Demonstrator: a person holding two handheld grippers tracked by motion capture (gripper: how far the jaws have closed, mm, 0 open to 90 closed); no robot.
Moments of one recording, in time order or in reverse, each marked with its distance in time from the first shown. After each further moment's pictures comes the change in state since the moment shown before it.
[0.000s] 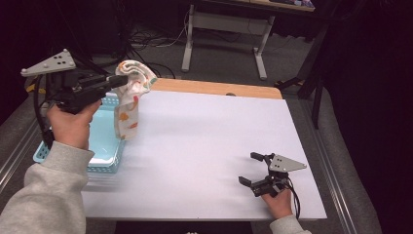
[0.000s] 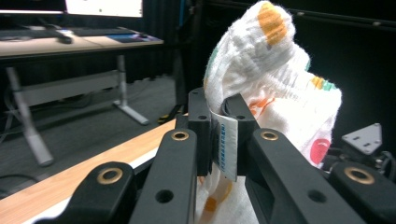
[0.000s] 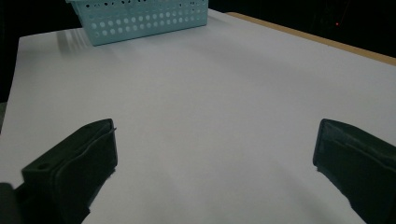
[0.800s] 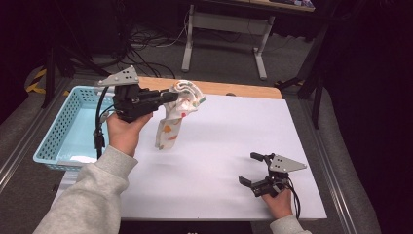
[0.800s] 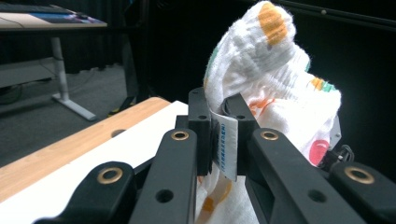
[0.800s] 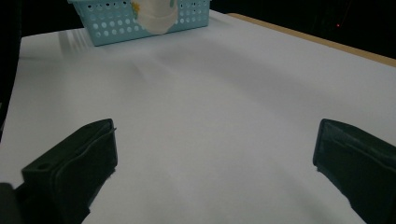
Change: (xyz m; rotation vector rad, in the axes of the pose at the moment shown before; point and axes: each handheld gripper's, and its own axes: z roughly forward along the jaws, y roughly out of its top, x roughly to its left) left arm -0.038 -0.026 0.091 0.039 -0.190 -0.045; right arm 0.000 0.000 0.000 -0.002 0.005 -0.004
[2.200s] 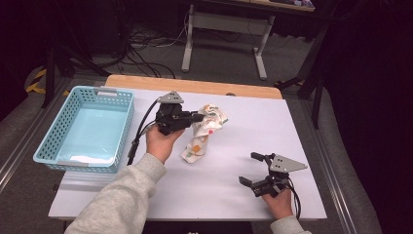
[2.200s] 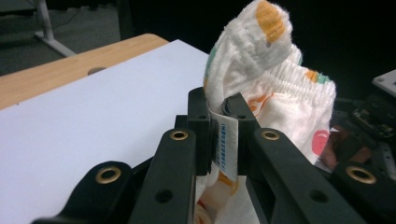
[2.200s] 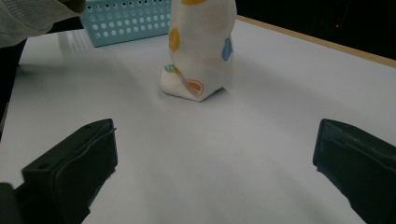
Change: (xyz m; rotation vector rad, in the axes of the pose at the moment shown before) left arm 0.019 -0.069 0.100 0.210 0.032 -0.083; right arm 0.000 0.000 -0.001 -0.005 0.000 0.001
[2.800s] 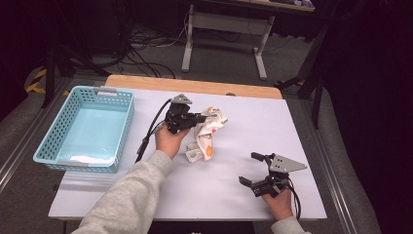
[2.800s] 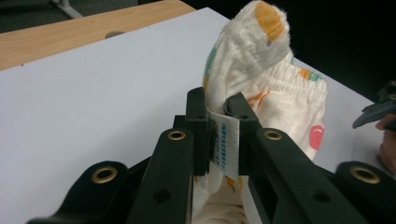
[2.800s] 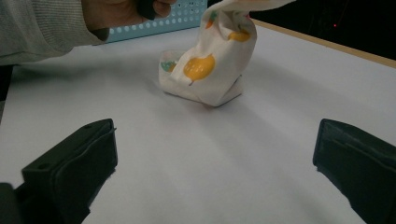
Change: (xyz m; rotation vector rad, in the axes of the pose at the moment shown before) left arm 0.030 -0.018 0.045 0.084 0.073 -0.054; right arm 0.001 0.000 0.000 0.005 -0.009 -0.004
